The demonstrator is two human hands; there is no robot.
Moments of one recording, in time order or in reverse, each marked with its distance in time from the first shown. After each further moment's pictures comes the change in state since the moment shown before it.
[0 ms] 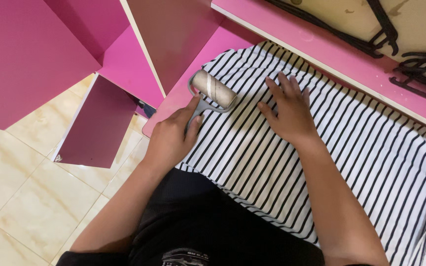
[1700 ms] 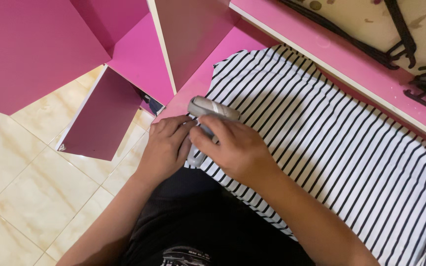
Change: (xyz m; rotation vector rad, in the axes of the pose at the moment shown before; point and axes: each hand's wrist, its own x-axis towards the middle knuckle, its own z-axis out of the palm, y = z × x) left_hand -0.045 -0.035 -0.005 0.085 0.088 0.159; right_hand -0.029 -0.144 -0.026 0.051 0.241 -0.681
